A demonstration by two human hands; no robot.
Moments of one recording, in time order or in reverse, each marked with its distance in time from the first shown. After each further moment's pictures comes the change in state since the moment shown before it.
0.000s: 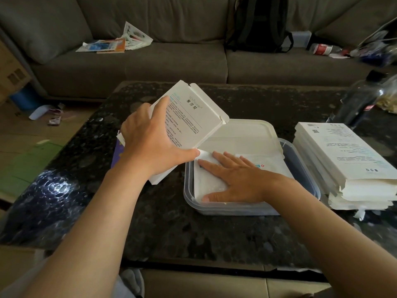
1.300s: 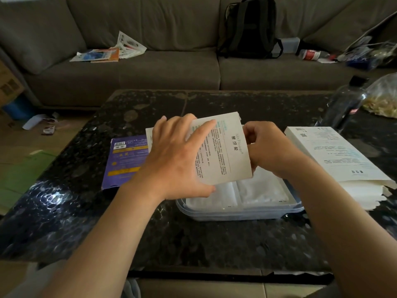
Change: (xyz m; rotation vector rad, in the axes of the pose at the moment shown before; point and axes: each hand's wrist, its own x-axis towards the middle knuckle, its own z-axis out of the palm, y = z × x) left_hand -0.019 0.037 0.009 0.148 -0.060 0.504; right_hand -0.031 0.023 -0.051 0.745 0.655 0.236
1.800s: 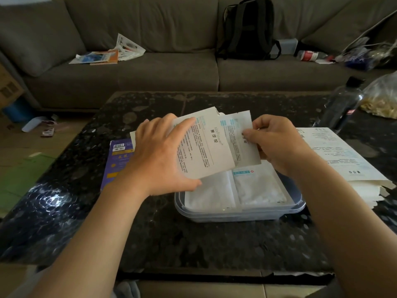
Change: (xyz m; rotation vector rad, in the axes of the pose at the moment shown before) left_hand -0.004 -0.025 -0.002 -0.039 0.014 -0.077; right_hand -0.001 -0.004 -0.013 0.273 0.151 0.180
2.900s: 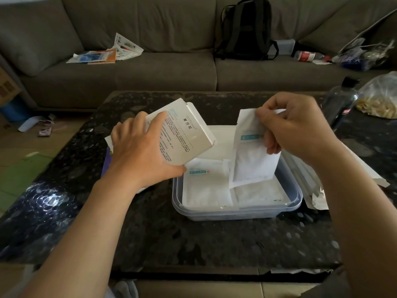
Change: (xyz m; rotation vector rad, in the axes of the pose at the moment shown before) left_hand 0.001 -0.016 0.001 0.101 -0.003 -0.297; right_hand -0.025 -0.026 -0.037 -0.214 0.082 -0.318
